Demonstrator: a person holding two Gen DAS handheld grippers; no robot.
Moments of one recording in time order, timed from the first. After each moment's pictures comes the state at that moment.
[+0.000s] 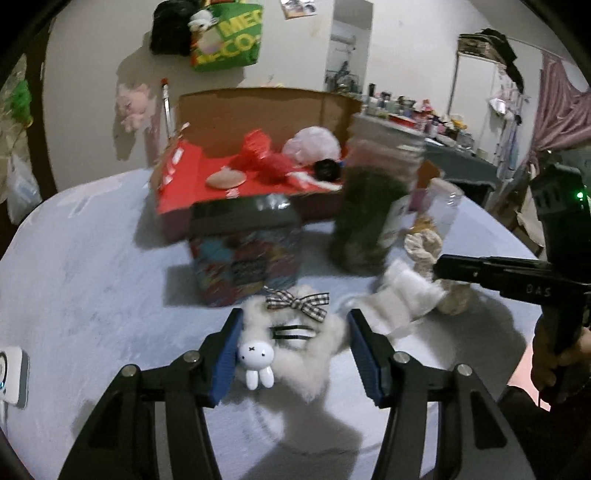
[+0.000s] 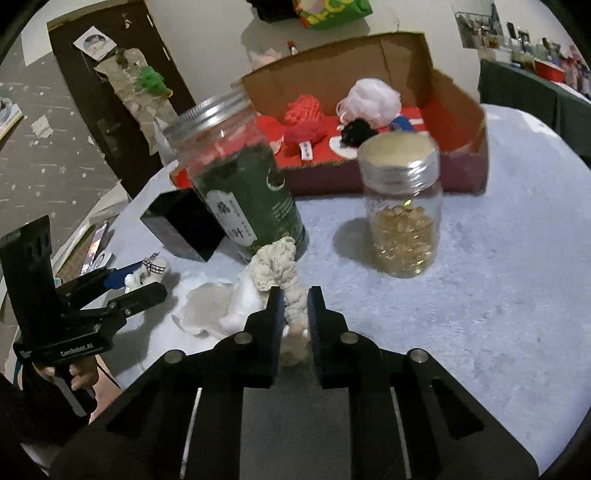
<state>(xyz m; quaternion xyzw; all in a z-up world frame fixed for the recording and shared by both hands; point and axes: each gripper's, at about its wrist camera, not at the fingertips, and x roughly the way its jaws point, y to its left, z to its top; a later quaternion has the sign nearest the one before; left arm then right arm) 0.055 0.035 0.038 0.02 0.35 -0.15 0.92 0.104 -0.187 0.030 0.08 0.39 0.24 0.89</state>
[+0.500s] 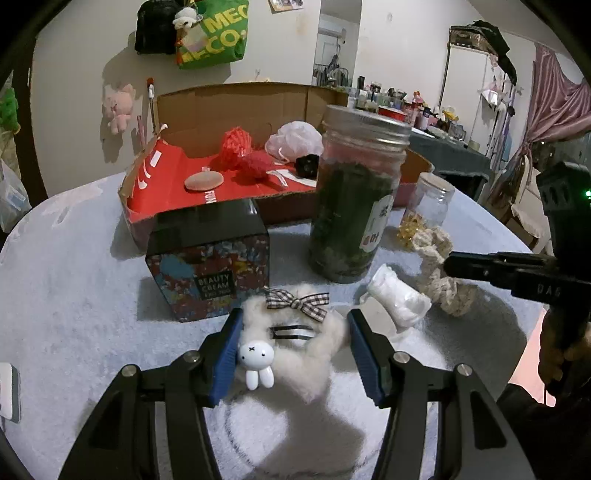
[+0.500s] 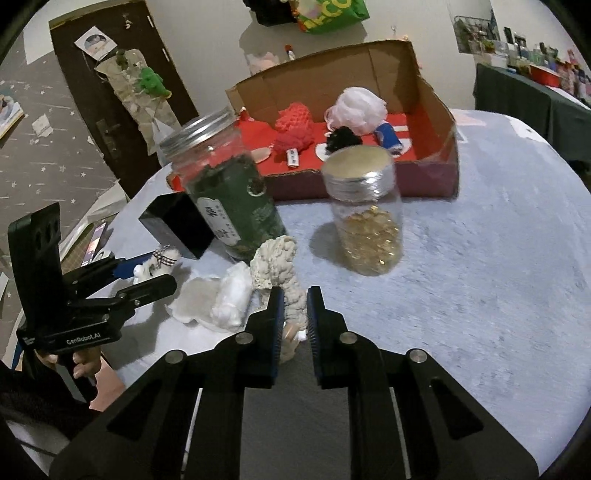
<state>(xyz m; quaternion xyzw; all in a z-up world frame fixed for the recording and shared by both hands) 0.064 0.017 0.036 0.03 0.36 -0.16 0.92 0.104 -0.209 0.032 0.08 0.39 0.23 0.89</state>
